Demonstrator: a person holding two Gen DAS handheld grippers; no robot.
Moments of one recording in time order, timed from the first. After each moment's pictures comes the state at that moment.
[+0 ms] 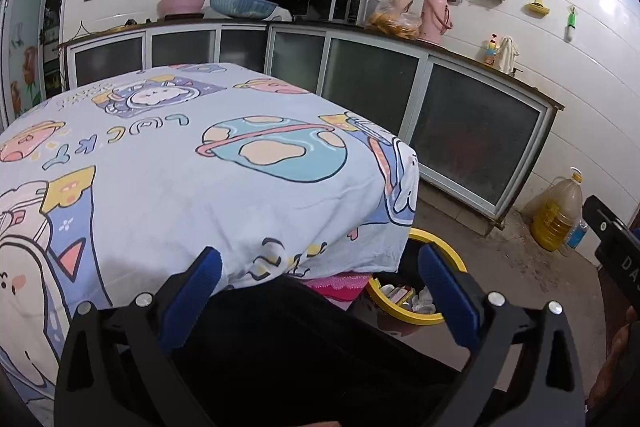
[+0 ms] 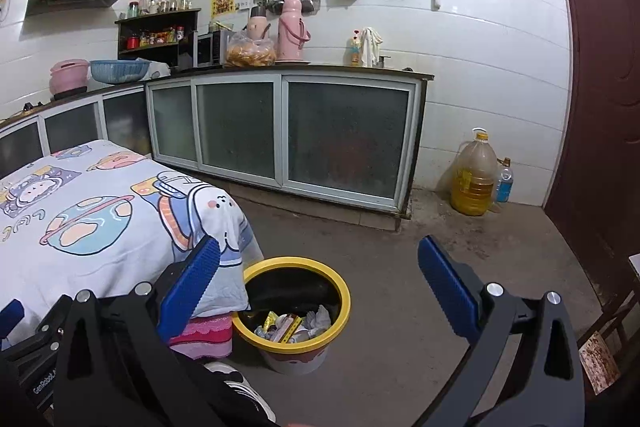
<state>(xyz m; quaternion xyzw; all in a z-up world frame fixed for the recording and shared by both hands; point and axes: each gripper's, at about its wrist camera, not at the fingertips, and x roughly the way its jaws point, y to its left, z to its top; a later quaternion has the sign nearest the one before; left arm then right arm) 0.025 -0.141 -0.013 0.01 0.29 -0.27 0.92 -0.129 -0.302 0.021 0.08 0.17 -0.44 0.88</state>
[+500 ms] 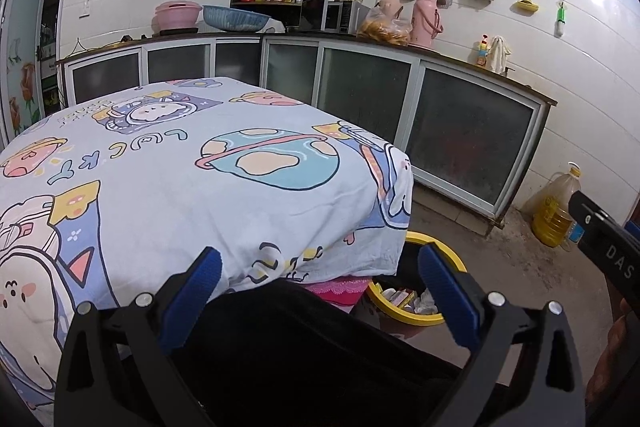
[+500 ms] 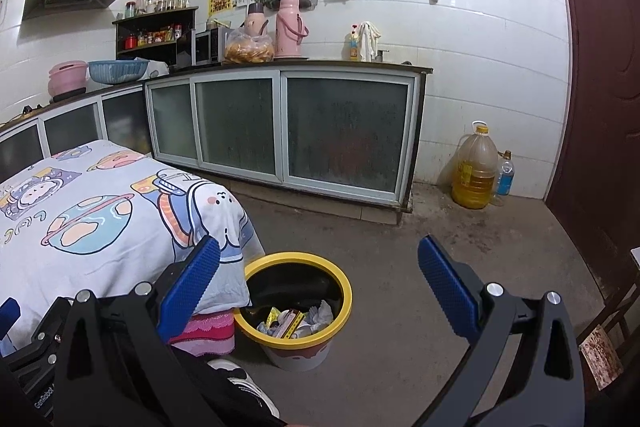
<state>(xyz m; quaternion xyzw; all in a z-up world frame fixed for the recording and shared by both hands) 0.011 -0.141 -0.006 0.02 0.27 -0.28 0.92 -0.131 -0.303 0.016 0.09 0.17 -0.44 0.88</state>
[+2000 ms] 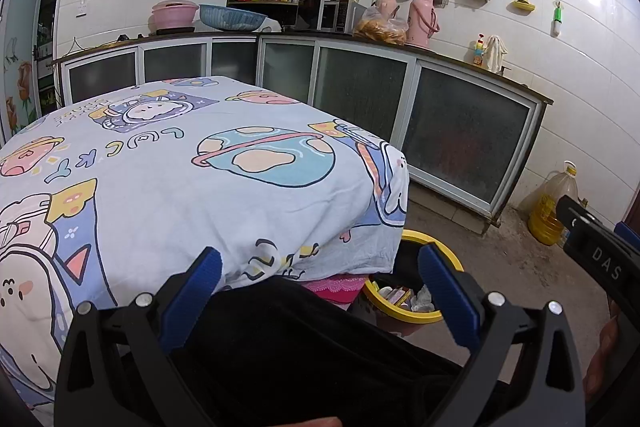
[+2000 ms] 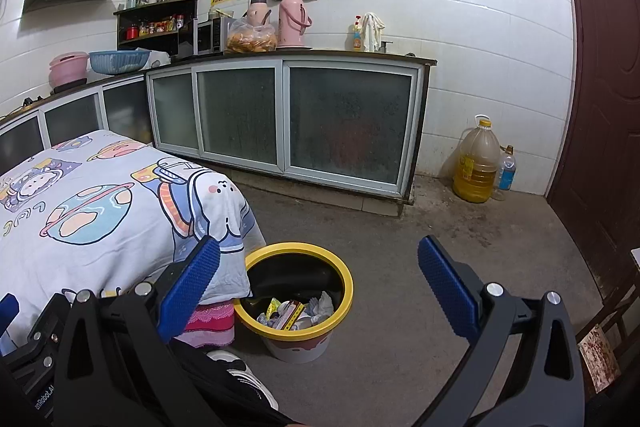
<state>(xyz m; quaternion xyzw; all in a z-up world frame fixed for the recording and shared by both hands) 0.006 -0.144 -0.007 0.02 0.27 -0.29 0.92 -0.127 -0.304 0.012 0.09 0.19 -0.43 0.88</state>
